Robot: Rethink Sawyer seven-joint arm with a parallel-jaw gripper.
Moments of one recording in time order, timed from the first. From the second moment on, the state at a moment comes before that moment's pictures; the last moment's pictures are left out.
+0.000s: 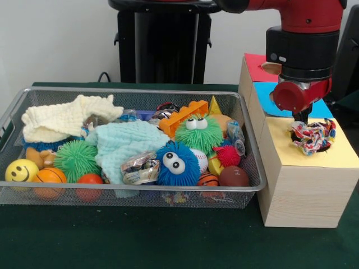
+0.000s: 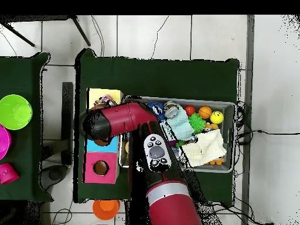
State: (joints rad) arm -0.14 -0.60 0.25 1.53 -0.28 0.46 1.21
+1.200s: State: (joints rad) arm -0.13 -0.71 0.25 1.60 -0.26 0.68 1.21
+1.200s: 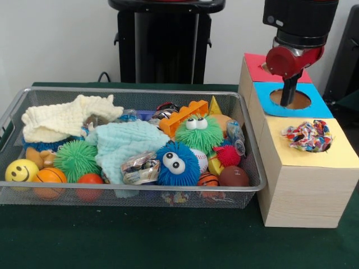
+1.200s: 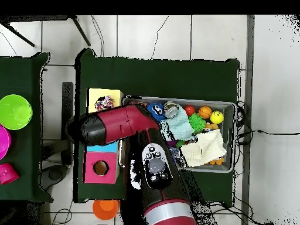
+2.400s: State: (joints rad) arm -0.02 -0.67 0.23 1.36 -0.21 0.71 1.21
